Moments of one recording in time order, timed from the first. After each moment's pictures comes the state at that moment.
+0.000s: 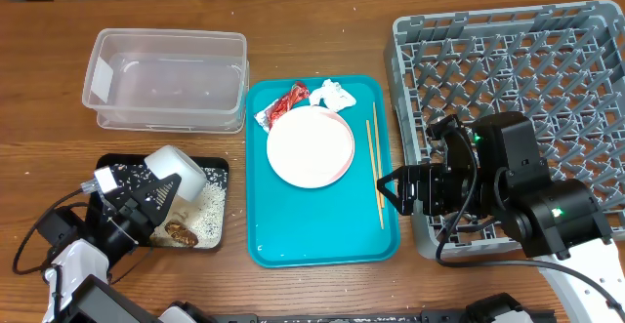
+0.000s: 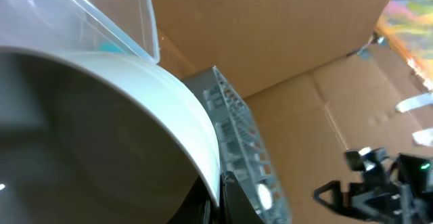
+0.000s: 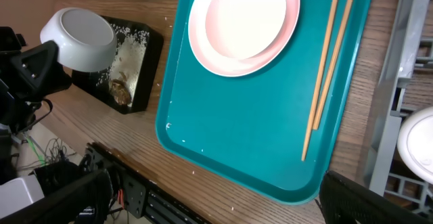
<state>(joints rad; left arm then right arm) 0.86 1.38 0.53 -0.57 1.54 0.31 0.31 1.04 1.11 -1.07 -0.49 0.29</state>
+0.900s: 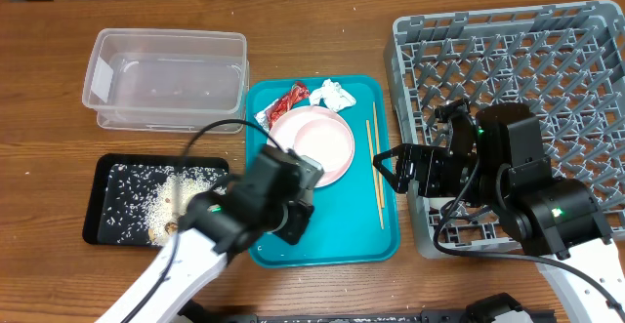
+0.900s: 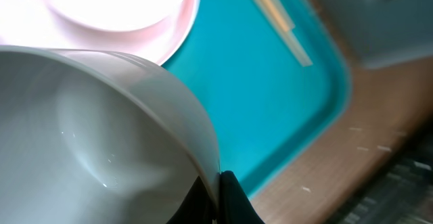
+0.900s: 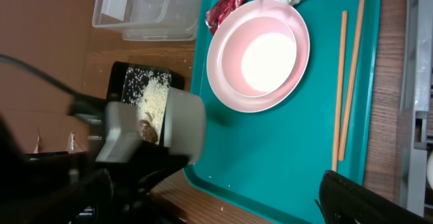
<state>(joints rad) -0.63 1.17 0.85 -0.78 0.18 -0.13 0.31 1.04 1.11 -0.92 -0.49 0.47</state>
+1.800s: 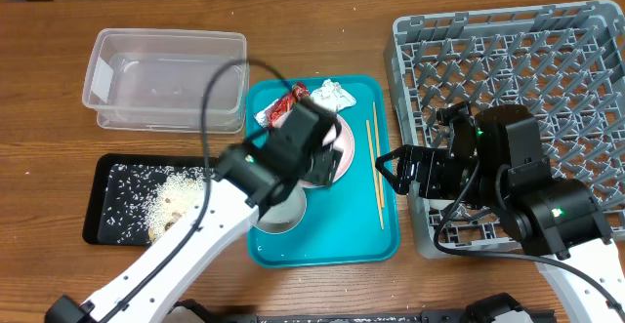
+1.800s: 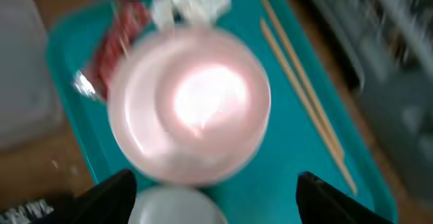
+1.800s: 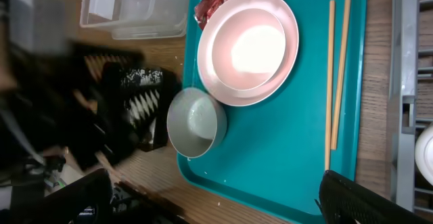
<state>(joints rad) -0.65 1.41 1.22 -0.77 -0.14 -0.24 0.31 1.04 1.11 -0.96 -0.46 0.49</state>
